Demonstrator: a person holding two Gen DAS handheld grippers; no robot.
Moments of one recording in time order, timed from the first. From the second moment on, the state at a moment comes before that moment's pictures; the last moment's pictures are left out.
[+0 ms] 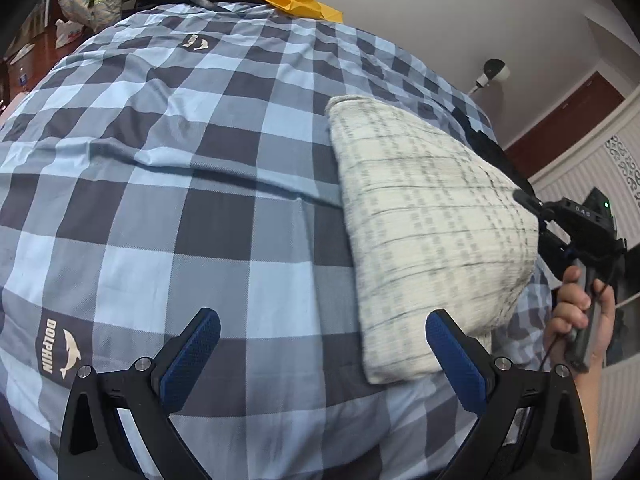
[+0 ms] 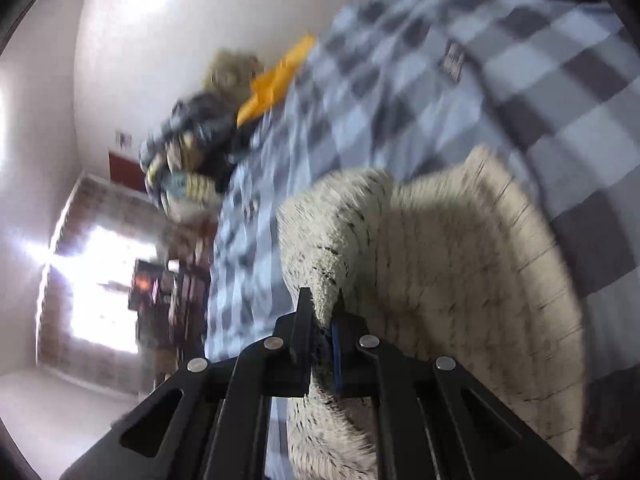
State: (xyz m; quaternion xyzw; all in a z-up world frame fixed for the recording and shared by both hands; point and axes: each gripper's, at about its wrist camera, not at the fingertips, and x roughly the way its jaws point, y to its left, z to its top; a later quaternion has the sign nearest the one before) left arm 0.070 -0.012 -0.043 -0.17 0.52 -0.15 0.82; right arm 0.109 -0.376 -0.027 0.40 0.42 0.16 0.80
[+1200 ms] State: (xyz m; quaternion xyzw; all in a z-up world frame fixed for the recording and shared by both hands) left arm 0.037 -0.100 -0.067 0.02 0.53 -0.19 0.82; right arm 0.026 -0.368 -0.090 0.17 0.59 0.13 0.77
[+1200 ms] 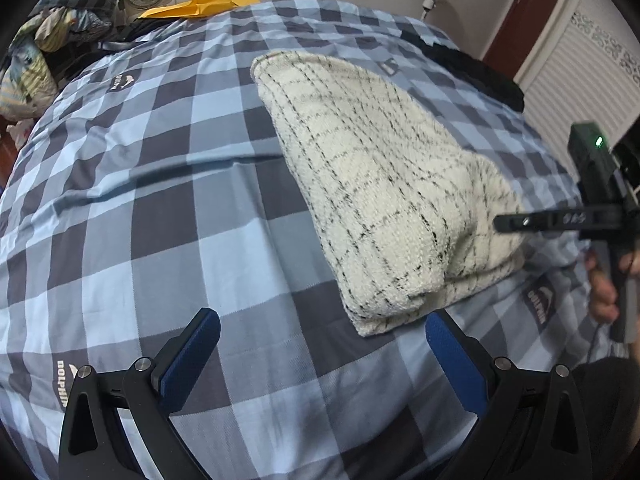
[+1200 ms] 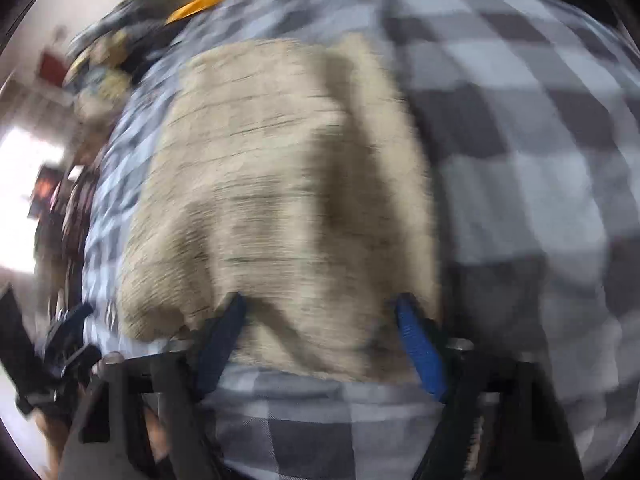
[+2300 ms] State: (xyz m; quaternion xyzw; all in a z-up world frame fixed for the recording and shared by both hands) left arm 0.045 -0.086 -0.063 -0.01 0.54 -0.18 0.82; right arm 0.012 -0.369 0.008 0.17 0.57 -0.08 0.80
